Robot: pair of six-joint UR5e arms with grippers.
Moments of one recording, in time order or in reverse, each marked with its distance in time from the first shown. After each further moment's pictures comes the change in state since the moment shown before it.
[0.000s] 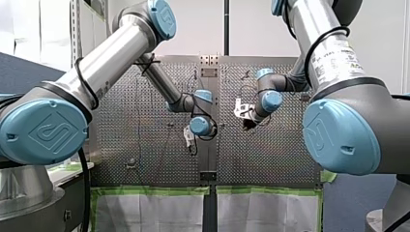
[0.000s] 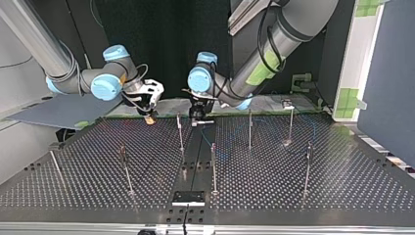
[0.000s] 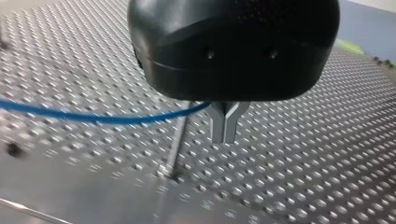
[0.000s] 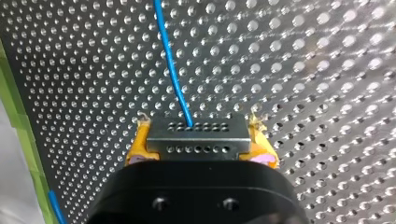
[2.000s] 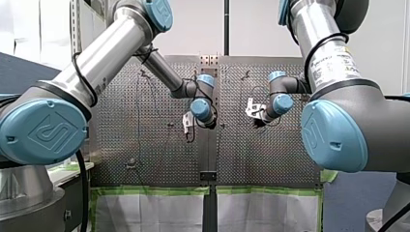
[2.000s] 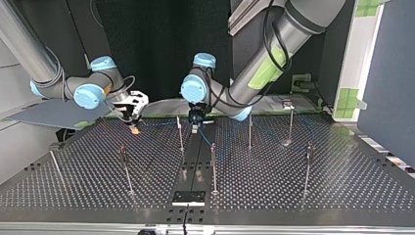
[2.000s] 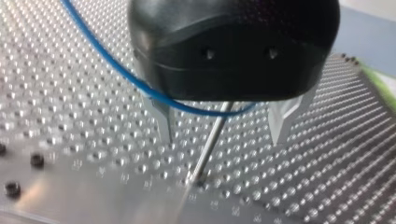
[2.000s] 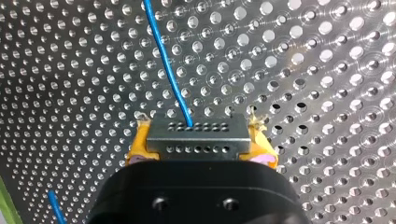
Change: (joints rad) left arm -0.008 0.076 0.076 -0.278 -0.028 0.061; right arm -0.100 0.042 -0.060 -0.043 -0.070 0.032
